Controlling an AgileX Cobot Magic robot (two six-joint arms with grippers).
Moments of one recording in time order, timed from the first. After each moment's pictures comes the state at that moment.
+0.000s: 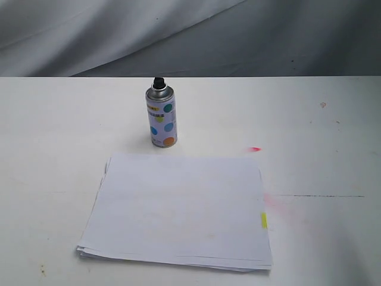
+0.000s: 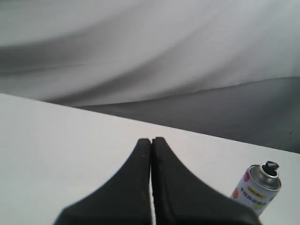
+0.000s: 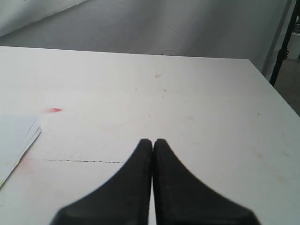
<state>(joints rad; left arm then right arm) 0.15 0.76 -0.64 -0.21 0.20 -0.03 -0.34 0.01 0.00 0.00 0.34 -0.08</state>
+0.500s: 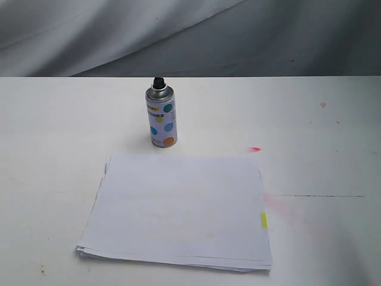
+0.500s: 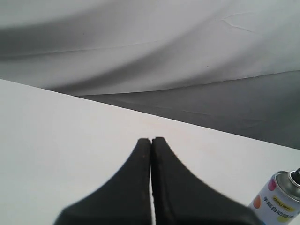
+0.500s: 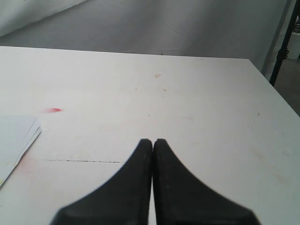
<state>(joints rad) 0.15 0.97 -0.64 -0.22 0.05 -0.02 -0.34 0.01 0.00 0.00 0.34 -0.08</state>
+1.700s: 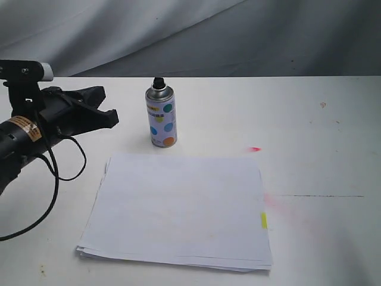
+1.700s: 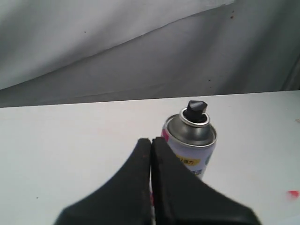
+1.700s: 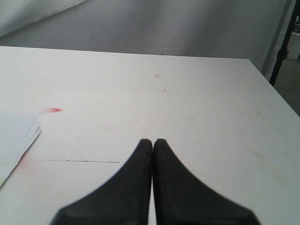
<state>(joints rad) -0.20 1.63 -0.59 0.11 -0.73 -0.26 -0.34 0.01 0.00 0.00 0.34 -0.08</state>
